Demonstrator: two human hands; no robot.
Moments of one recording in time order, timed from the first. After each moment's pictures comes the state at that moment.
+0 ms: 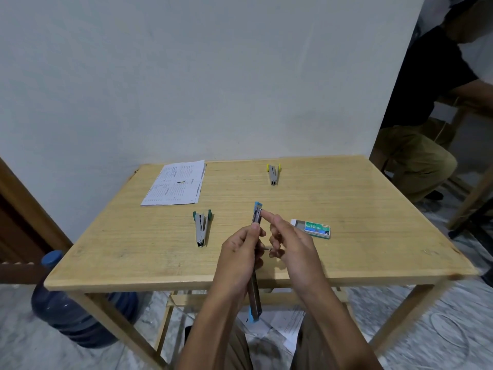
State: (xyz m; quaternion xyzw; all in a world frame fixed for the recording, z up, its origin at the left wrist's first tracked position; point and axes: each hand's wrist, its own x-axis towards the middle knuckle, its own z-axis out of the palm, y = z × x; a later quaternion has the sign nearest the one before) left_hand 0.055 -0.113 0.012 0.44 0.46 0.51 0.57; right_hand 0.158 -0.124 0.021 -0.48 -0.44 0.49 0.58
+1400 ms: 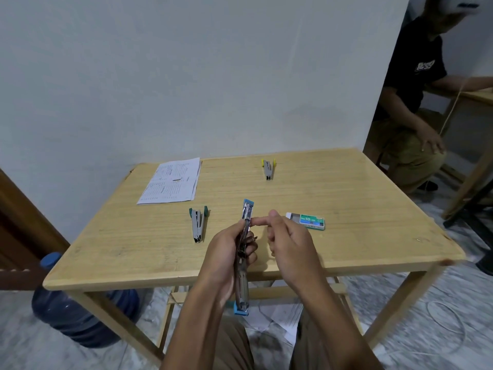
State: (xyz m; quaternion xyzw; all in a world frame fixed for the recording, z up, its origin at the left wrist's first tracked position) left_hand 0.045 -0.113 0.021 0.35 0.44 0.49 0.67; right_hand 0.163 -0.131 0.013 -0.55 -0.54 0.36 0.53
